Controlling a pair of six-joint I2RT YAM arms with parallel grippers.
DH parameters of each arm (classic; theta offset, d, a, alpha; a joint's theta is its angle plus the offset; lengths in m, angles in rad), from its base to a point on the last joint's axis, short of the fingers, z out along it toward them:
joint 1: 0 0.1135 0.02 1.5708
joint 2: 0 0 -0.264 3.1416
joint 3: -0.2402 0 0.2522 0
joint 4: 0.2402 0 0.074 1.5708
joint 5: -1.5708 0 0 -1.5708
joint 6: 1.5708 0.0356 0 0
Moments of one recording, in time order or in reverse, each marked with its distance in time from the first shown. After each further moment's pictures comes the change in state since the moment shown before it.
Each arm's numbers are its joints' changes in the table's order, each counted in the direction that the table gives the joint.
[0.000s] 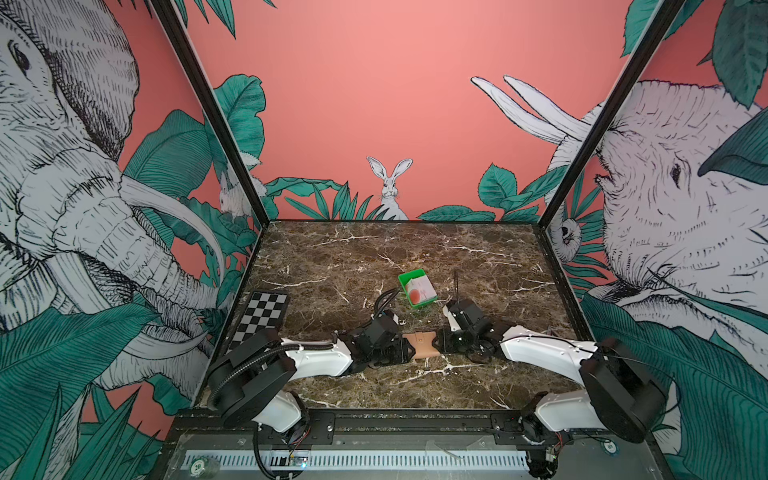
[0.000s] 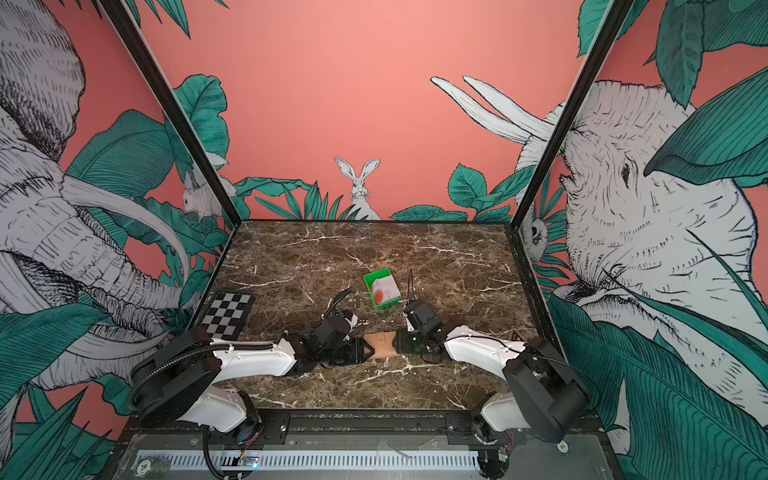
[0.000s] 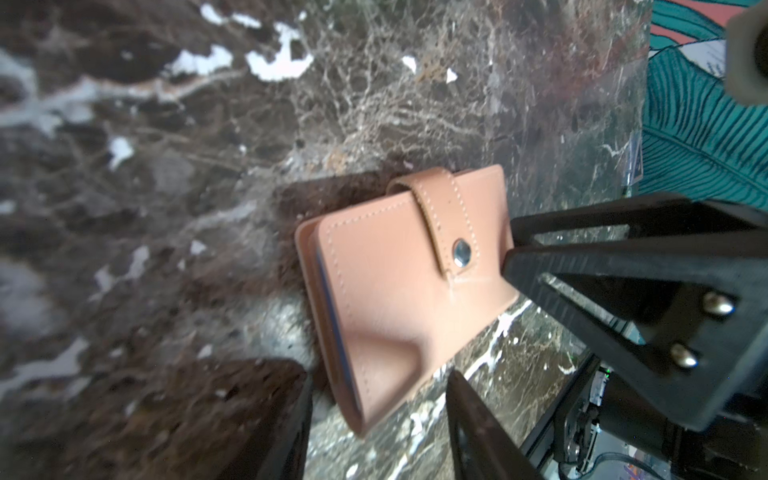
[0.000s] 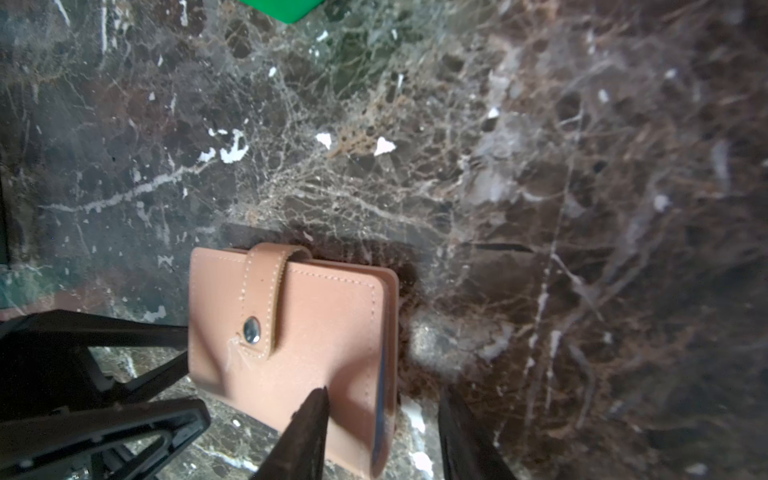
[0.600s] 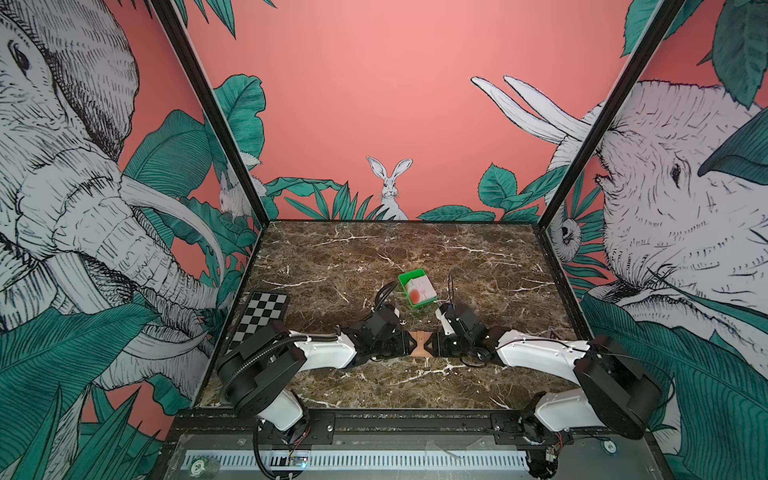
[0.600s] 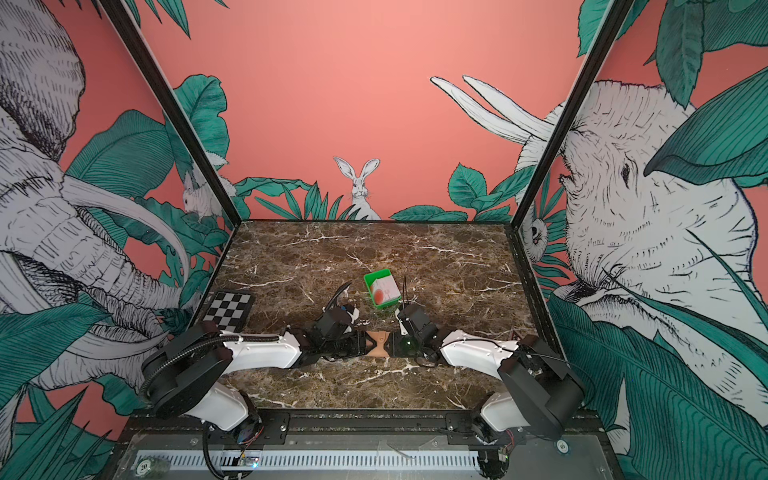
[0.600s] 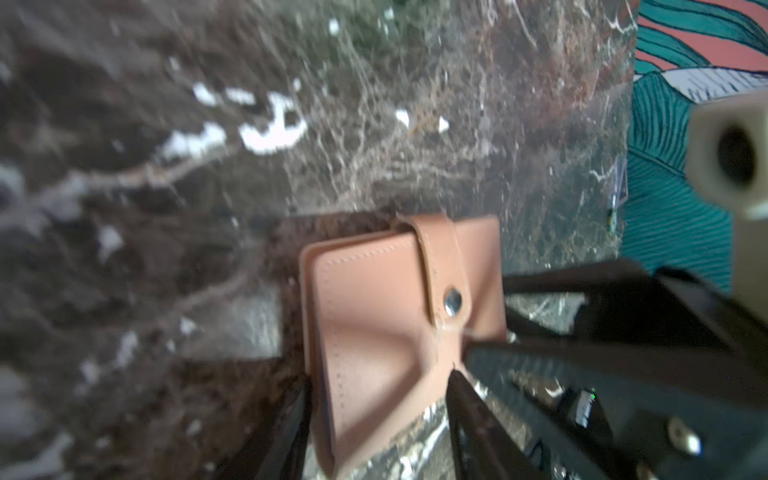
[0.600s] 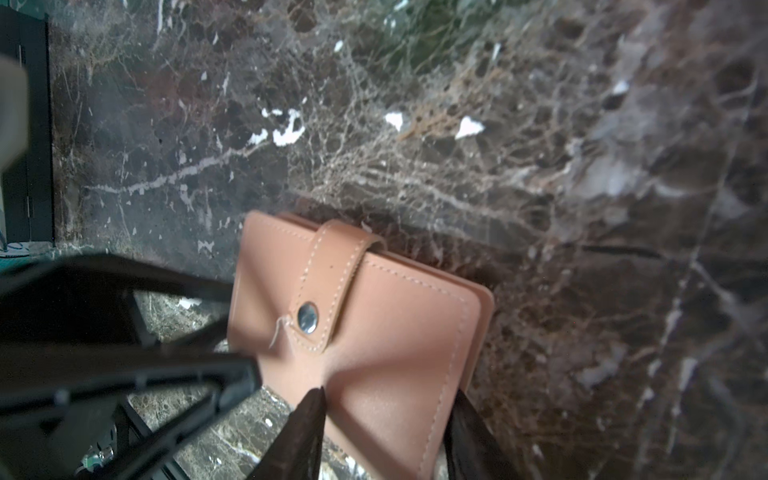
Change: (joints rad) left arm 0.064 -0.090 -0.071 -0.039 -0.043 0.025; right arm 0.079 -0.001 0.051 -0.123 0.011 0.064
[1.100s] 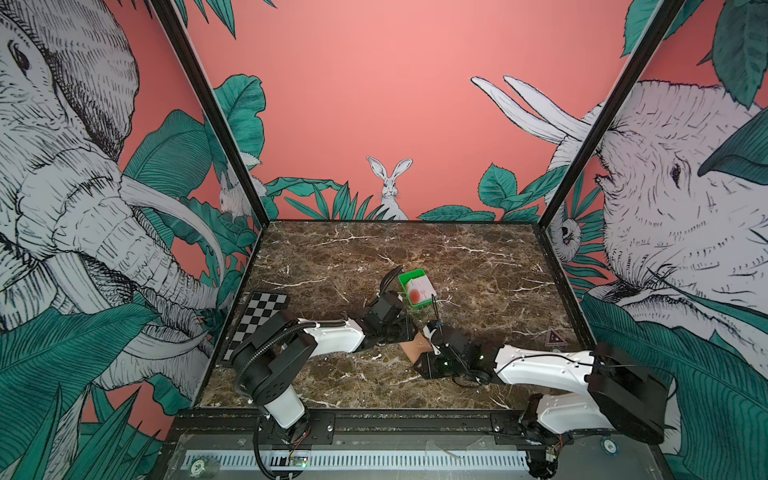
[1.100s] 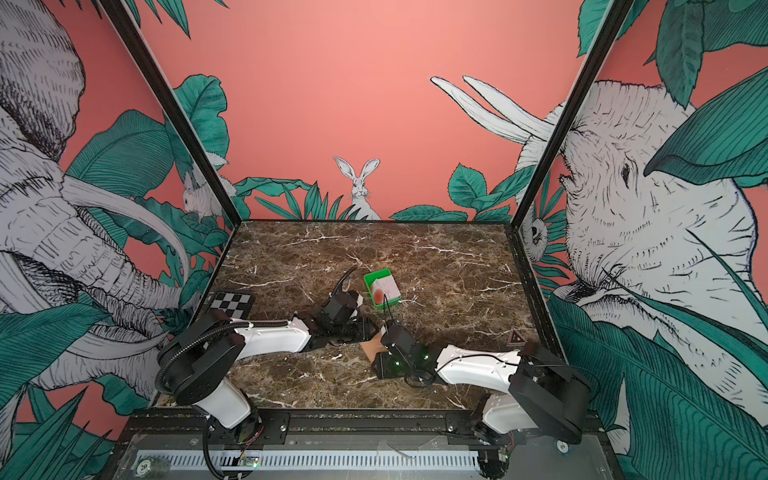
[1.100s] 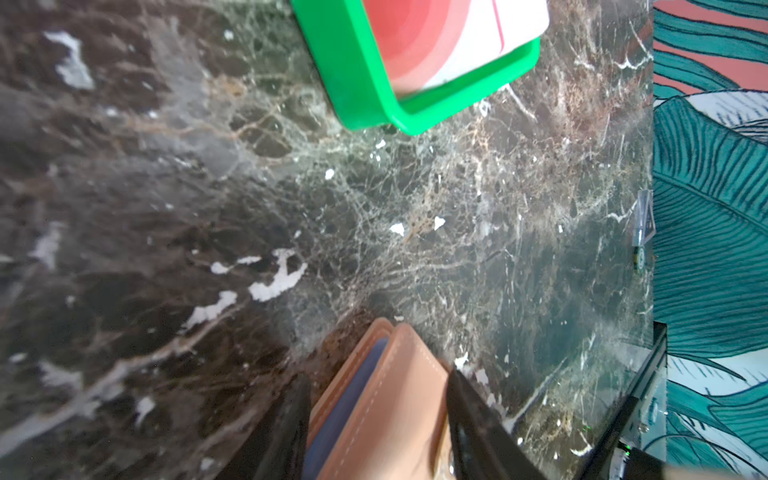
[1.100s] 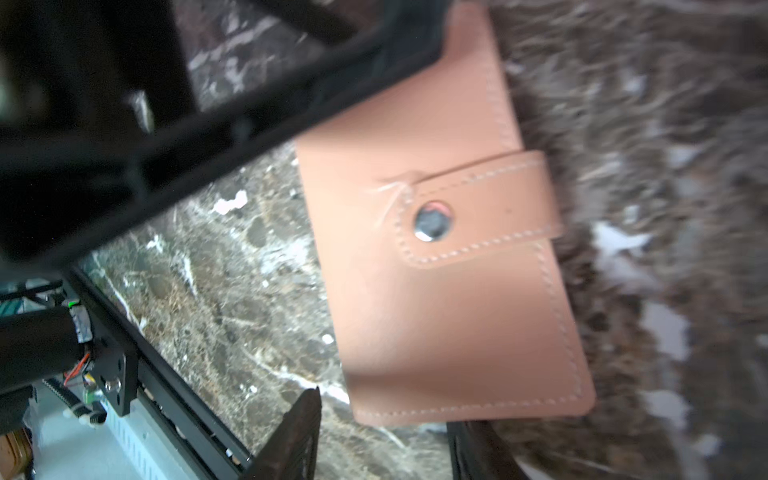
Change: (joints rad) left arm 0.048 -0.063 -0.139 0.111 0.036 0.118; right arm 0.259 0.040 0.003 0.018 -0.114 0.116
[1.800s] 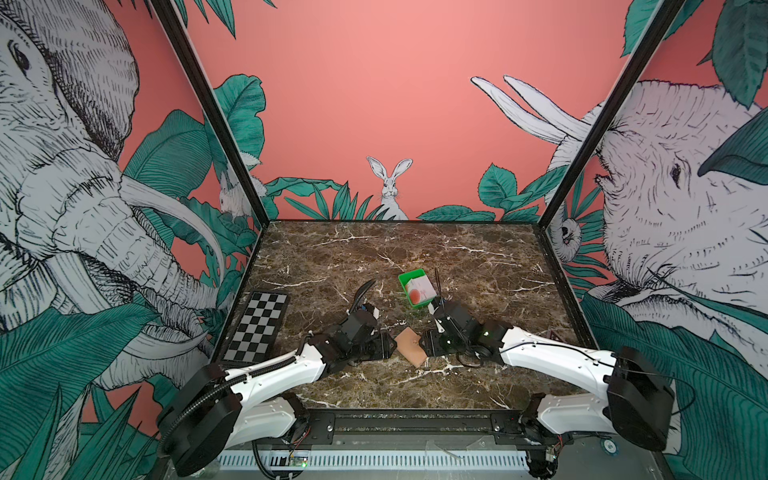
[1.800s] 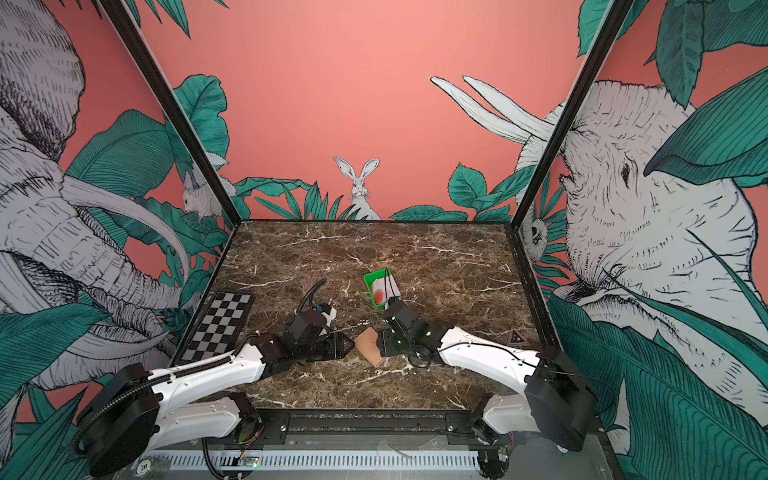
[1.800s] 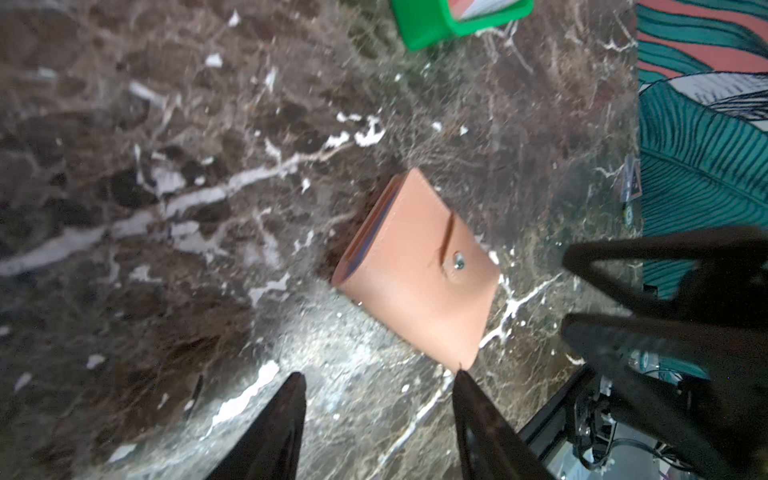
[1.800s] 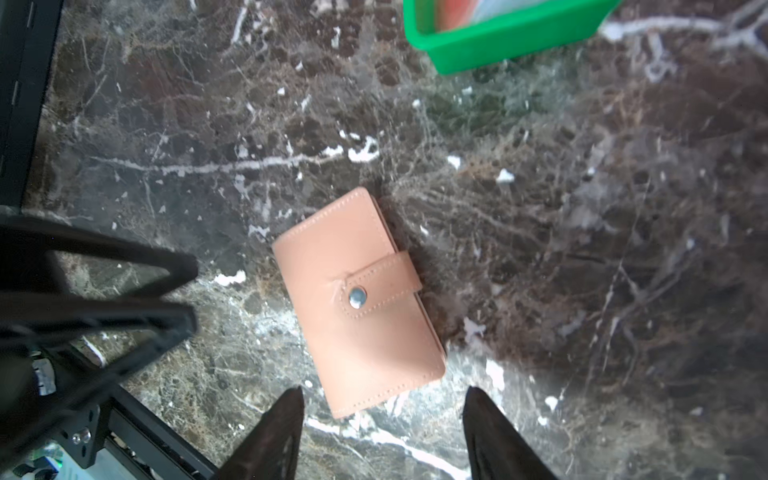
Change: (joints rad) left arm -0.004 0.456 0.285 0.168 0.013 -0.050; right arm -0.142 0.015 -0.238 0.294 -0.076 -0.210
